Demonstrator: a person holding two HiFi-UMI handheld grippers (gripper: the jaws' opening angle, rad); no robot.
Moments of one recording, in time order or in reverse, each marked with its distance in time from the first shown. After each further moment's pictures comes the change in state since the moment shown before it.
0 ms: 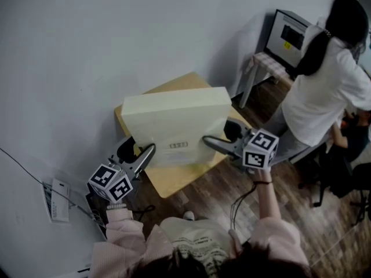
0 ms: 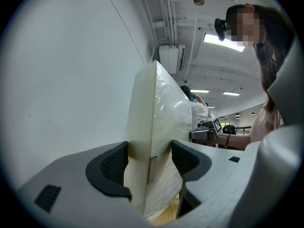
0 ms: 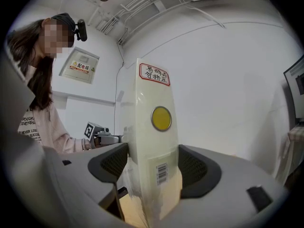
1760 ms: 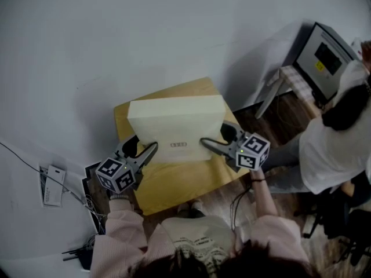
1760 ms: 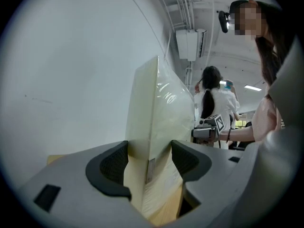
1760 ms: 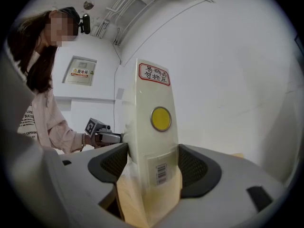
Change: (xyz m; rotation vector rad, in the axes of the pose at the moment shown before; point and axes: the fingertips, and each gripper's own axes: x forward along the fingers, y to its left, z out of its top) left arm 0.123 0.079 -0.050 -0.077 0.111 0.189; right arm 0.063 -0.162 -0.042 0.021 0.055 0.178
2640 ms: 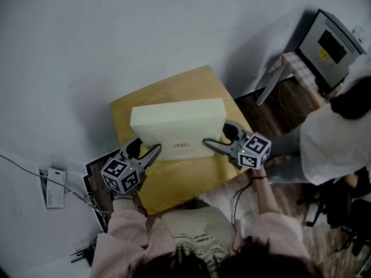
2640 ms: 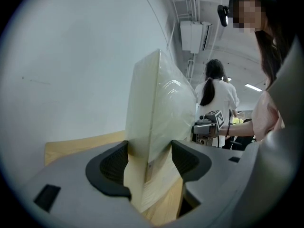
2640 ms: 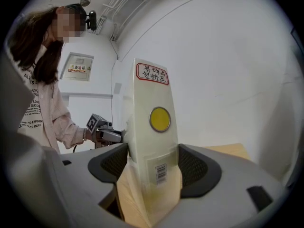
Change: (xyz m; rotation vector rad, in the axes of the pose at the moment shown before) left arm 0.015 0.019 -0.050 -0.032 0.114 -0.027; right arm 0.010 -0.010 -0.048 0.008 0.043 -0.013
